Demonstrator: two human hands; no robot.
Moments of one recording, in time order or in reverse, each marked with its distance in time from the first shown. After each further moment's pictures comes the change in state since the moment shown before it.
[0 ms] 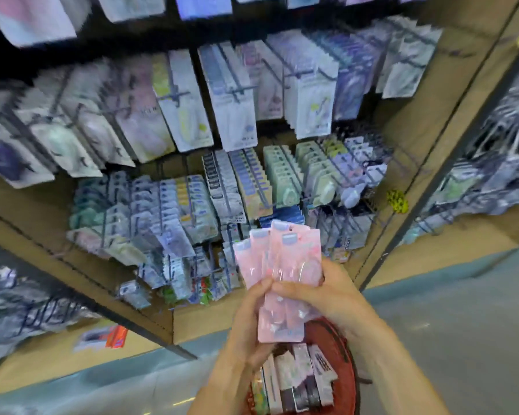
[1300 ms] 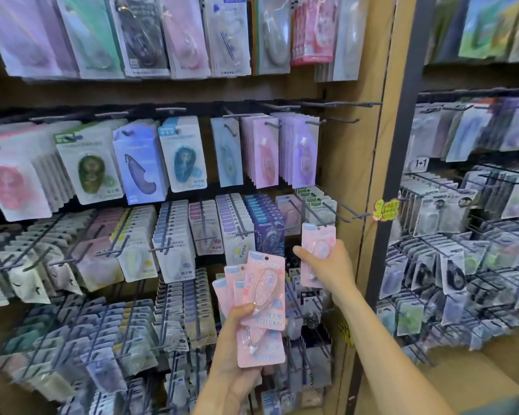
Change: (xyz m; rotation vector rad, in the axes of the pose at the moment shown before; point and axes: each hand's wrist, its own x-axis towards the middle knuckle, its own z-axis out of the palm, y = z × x) left_hand 0.099 0.039 0.202 -0.209 -0.017 0.279; right_hand 0.119 -0.188 -0.212 -0.334 0.539 -0.376
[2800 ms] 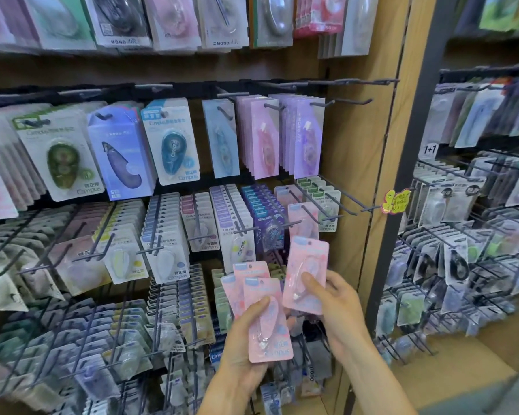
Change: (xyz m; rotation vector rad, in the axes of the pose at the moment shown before) left_hand 0.035 -0.003 -0.003 0.079 0.051 -0.051; right_hand -0.068 0.021 0.016 0.536 -0.095 0.150
